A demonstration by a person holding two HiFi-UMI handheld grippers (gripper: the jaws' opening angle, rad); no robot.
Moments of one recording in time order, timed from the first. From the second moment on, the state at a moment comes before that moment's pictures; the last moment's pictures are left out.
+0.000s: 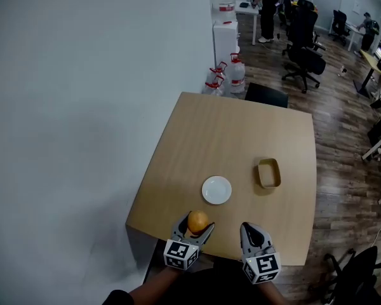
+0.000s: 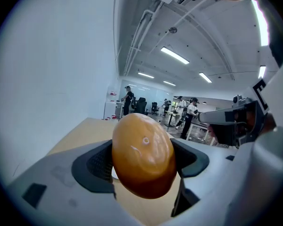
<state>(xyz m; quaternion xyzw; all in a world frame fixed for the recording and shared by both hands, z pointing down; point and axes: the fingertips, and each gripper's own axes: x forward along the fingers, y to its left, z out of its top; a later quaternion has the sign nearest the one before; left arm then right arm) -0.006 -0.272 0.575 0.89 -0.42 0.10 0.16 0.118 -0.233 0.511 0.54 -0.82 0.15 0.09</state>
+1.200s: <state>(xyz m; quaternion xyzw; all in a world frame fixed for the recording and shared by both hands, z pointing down) 0.052 -0.390 0.792 0.85 -0.37 0.29 0.23 0.173 -0.300 0.612 0.54 -0.78 0.28 0.12</state>
